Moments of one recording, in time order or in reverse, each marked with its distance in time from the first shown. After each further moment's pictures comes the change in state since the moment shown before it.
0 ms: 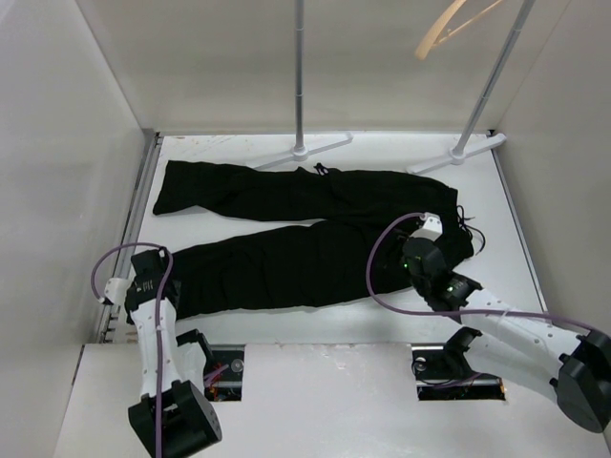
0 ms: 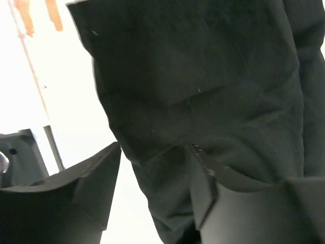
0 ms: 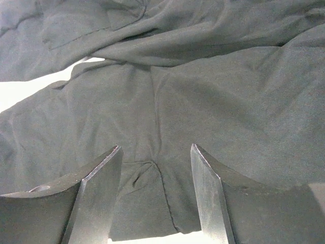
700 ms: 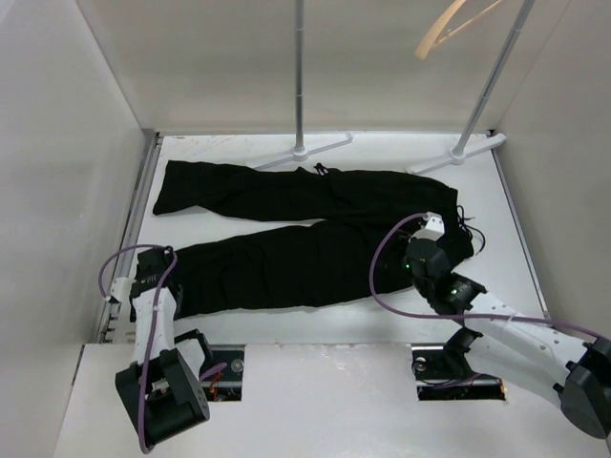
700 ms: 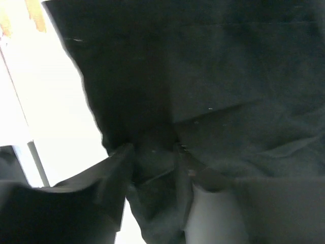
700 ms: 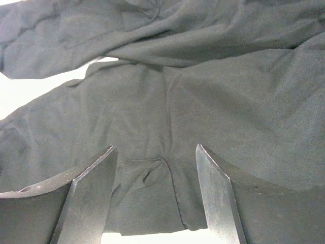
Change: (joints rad) left arm -0.014 0.171 -0.056 0.150 -0.026 -0.036; right arm 0.010 -0.032 0.000 0.002 -0.018 -0.001
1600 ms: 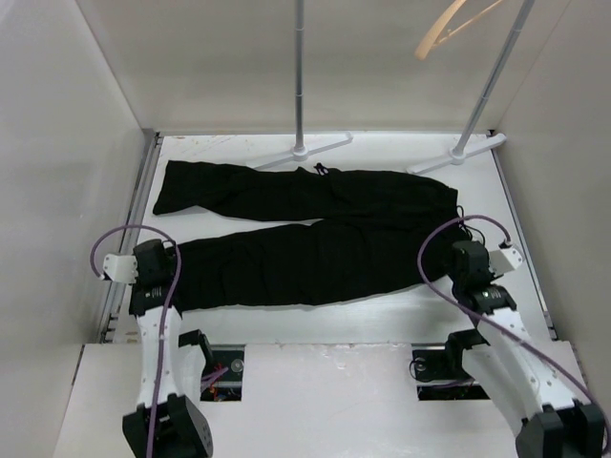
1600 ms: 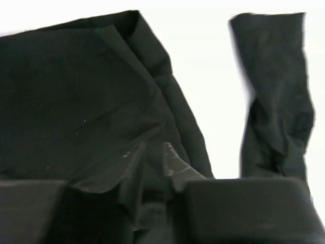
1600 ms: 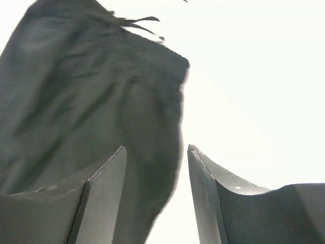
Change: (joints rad) left arm -0.080 -0.166 0.004 0.351 0.037 0.011; right arm -0.540 -0.264 -0.070 -0.416 0.187 0.238
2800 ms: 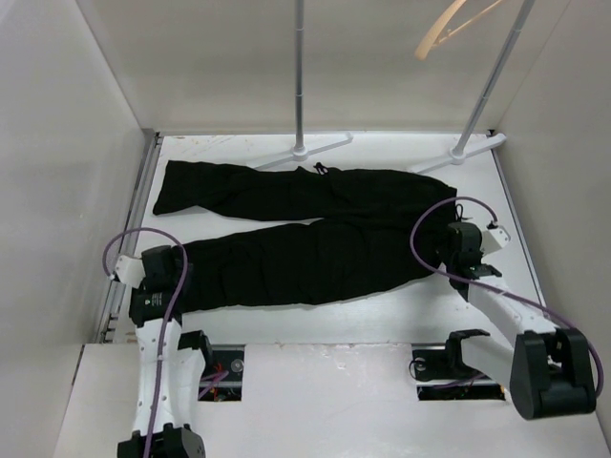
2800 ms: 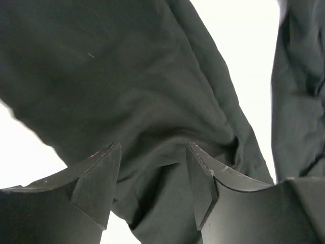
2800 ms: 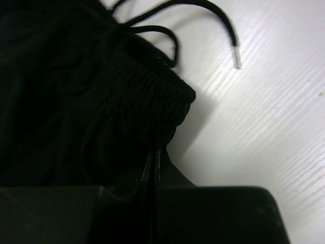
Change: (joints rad) left arm -0.126 -0.174 0.024 -0.316 0.075 0.040; right arm -0.100 0.473 0.053 0.371 -0.119 -0.042
